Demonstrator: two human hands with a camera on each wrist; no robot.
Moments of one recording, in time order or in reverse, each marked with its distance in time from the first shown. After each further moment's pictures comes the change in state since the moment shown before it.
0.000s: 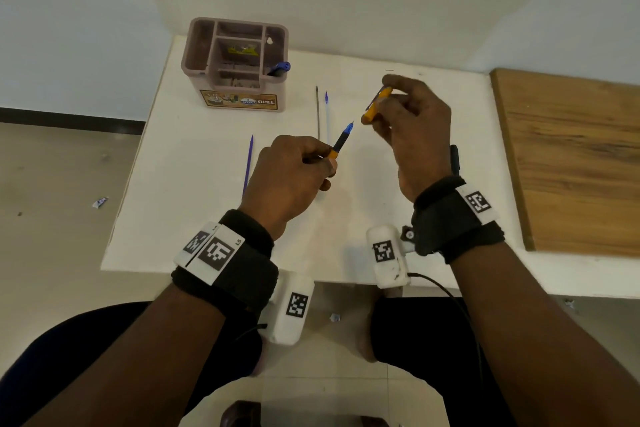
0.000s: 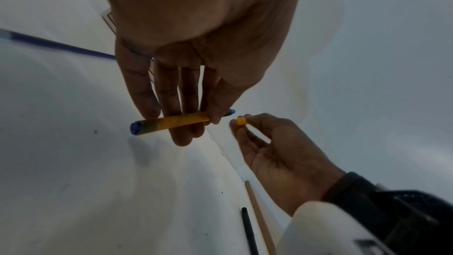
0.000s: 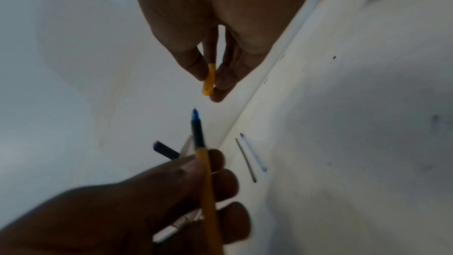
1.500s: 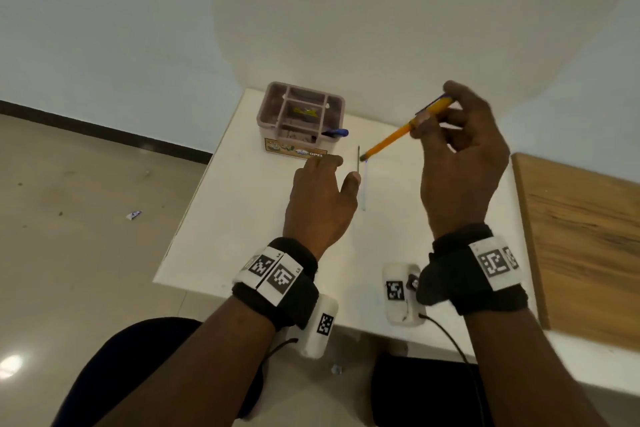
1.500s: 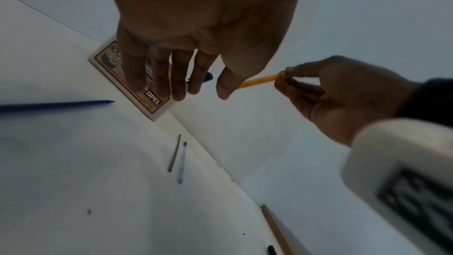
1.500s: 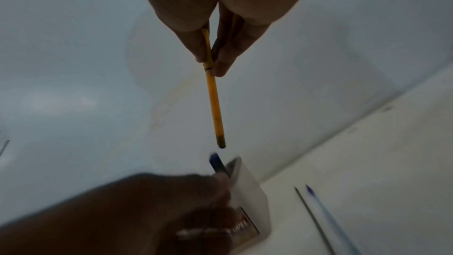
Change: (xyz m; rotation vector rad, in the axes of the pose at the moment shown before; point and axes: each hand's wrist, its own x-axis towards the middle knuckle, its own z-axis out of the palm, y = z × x) left_hand 0.009 0.008 -0.024 0.190 0.279 0.133; right_hand -0.021 -0.080 0.040 -0.208 0.144 -0.532
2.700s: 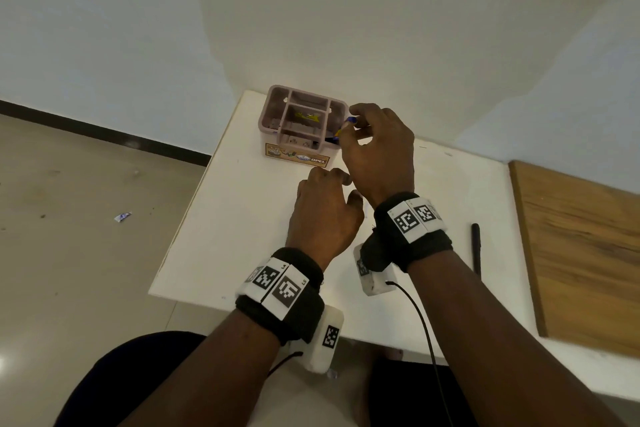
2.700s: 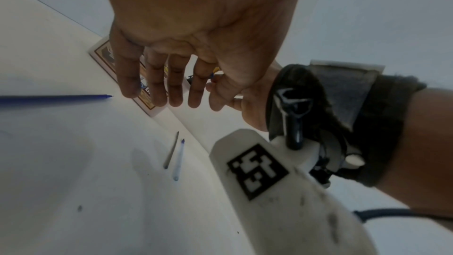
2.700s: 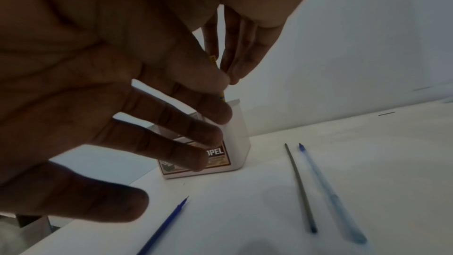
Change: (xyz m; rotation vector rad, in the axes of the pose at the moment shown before) left_hand 0.006 -0.003 0.001 0.082 -0.099 -0.039; right_hand 0.004 0.033 0.090 -0.364 -0.291 -0.140
